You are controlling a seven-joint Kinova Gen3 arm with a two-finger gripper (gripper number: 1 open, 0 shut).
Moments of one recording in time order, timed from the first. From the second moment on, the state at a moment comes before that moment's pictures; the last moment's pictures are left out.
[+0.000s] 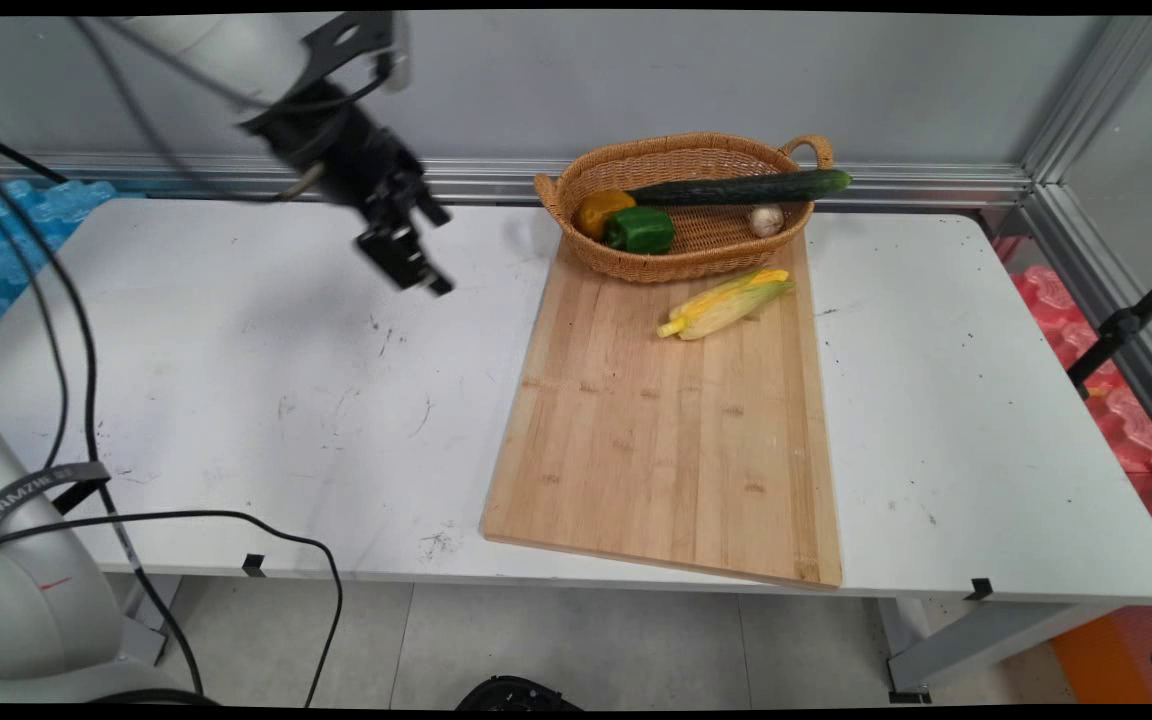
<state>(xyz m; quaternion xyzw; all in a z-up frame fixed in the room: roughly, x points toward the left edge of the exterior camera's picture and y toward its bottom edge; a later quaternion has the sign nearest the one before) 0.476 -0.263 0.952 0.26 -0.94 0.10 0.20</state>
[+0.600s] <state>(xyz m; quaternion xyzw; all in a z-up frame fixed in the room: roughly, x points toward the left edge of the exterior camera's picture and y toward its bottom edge) 0.427 -0.370 0.943 0.33 -0.90 0.15 0.25</state>
